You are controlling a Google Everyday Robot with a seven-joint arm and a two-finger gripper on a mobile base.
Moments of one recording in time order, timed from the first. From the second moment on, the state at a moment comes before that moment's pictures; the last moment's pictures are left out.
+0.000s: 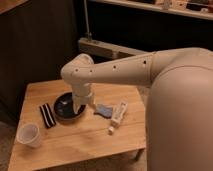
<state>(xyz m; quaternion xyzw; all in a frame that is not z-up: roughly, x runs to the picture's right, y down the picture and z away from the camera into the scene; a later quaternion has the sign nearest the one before) -0.100 0.097 0.704 -0.26 0.23 0.64 0.68</state>
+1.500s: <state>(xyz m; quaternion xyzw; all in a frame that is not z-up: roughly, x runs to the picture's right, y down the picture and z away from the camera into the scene) -0.063 0.038 0.768 -0.23 -0.02 0.39 0.89</state>
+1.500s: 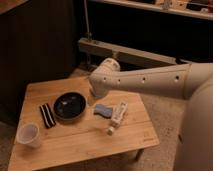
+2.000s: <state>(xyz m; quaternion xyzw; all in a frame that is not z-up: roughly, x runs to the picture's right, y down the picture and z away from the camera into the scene) -0.057 0.063 0.804 -0.27 -0.04 0.32 0.91</state>
